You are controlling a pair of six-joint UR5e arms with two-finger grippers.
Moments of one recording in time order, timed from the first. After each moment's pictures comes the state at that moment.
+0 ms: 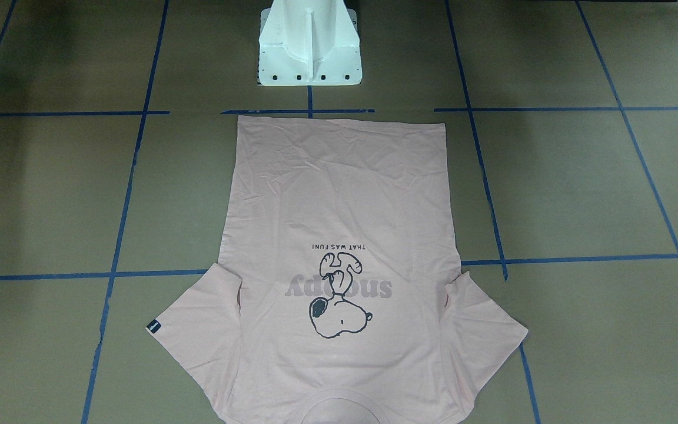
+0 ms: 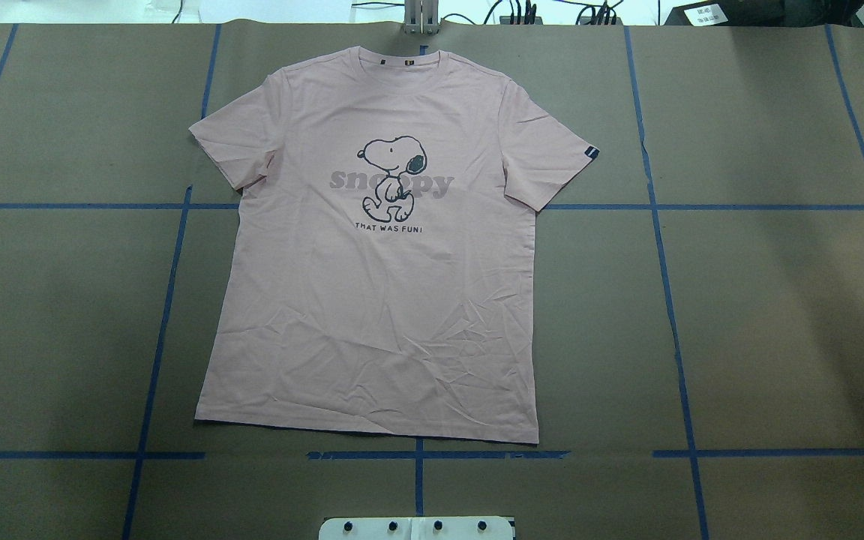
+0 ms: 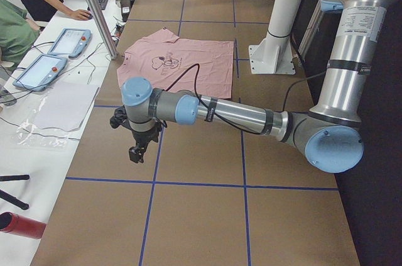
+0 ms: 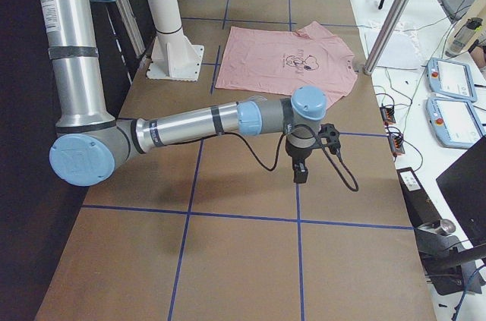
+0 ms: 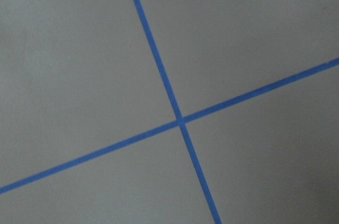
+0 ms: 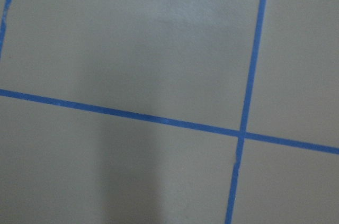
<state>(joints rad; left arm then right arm) -1.53 -1.76 -1.61 -1.58 -2.32 0.27 1.46 -1.43 1.70 -1.65 2.34 0.03</state>
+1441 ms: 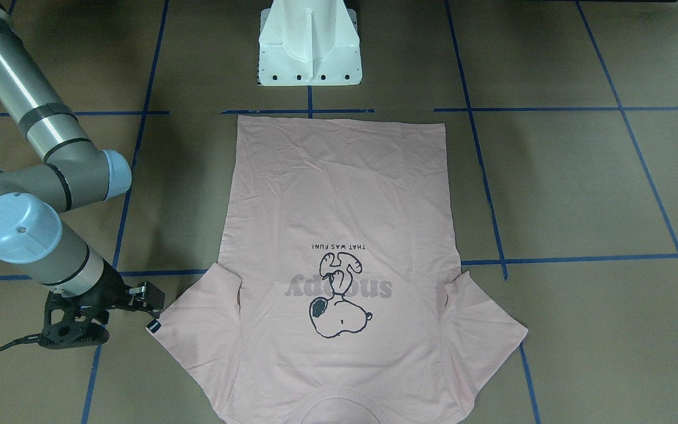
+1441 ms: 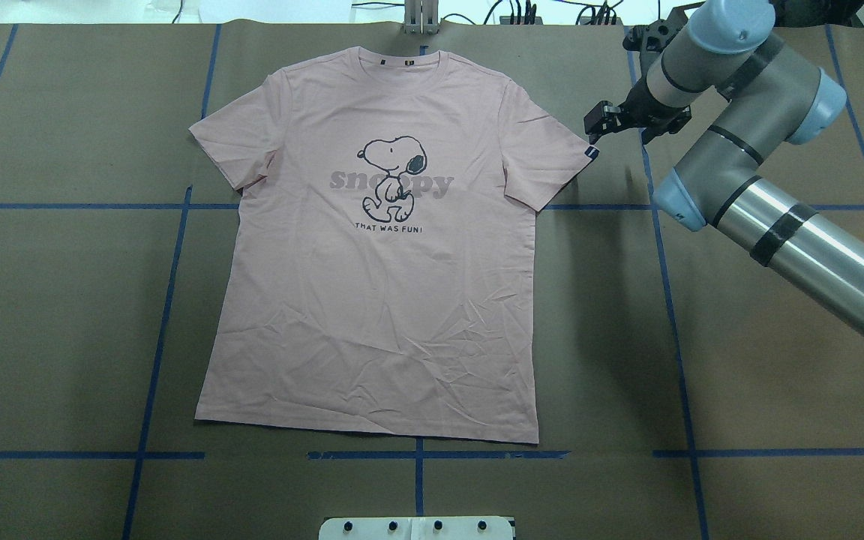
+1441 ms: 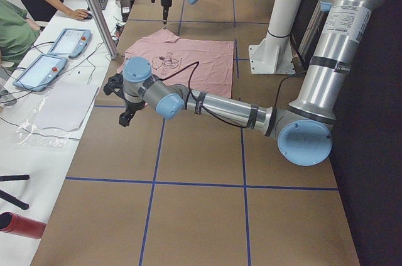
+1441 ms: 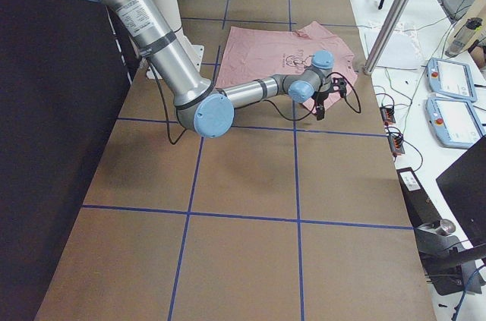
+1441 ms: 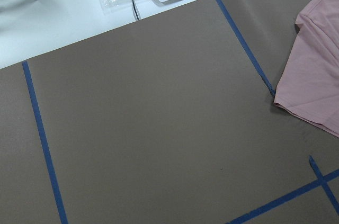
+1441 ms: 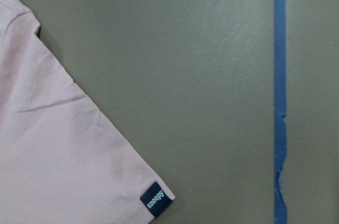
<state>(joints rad) -1.41 -1.84 -1.53 -2.01 -2.35 -0.19 0.93 -0.92 1.14 -1.08 2.07 0.86</state>
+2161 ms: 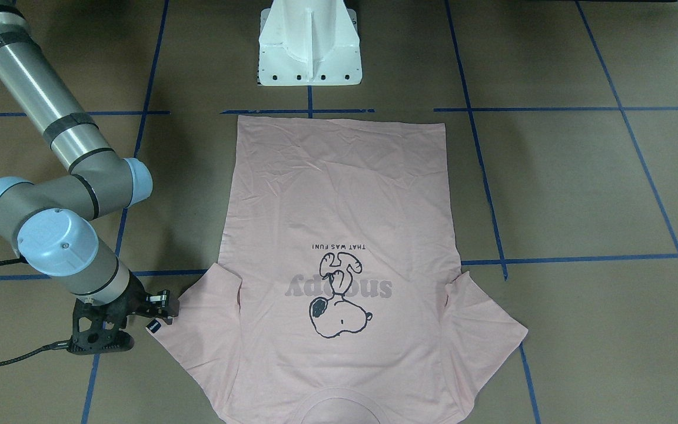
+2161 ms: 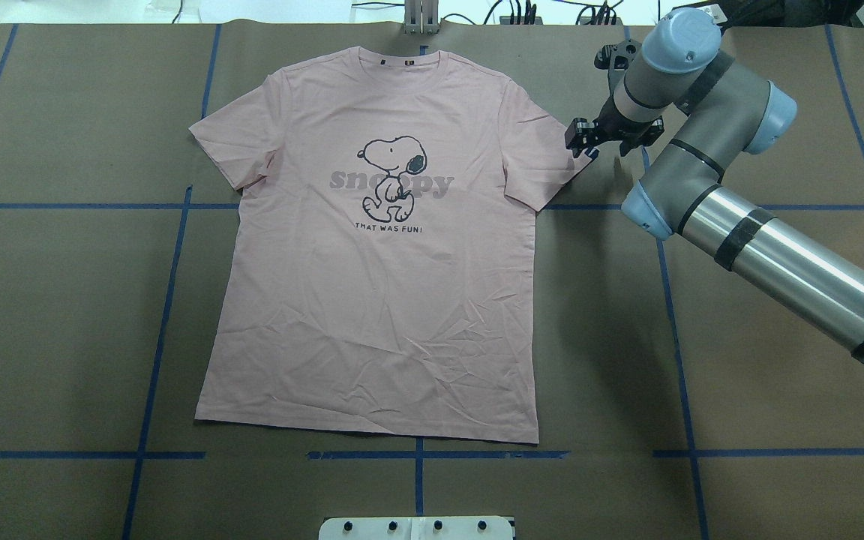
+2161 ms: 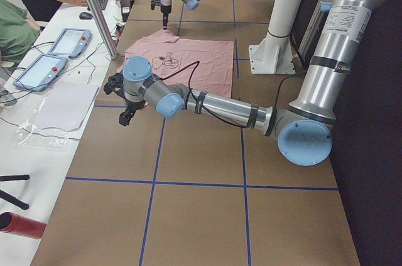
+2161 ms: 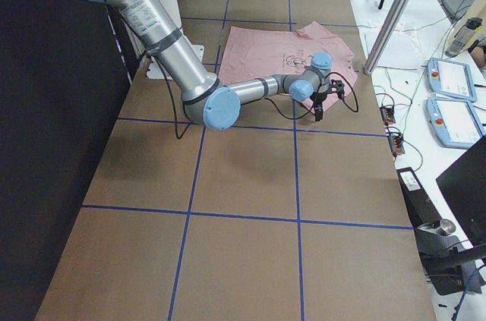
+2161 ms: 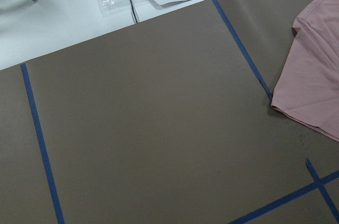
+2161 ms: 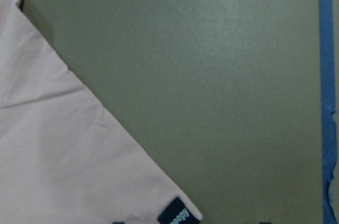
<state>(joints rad) -1.41 -1.84 -1.53 -2.01 -2.35 -0.19 0.90 -0.87 1.04 -1.08 2.03 0.86</state>
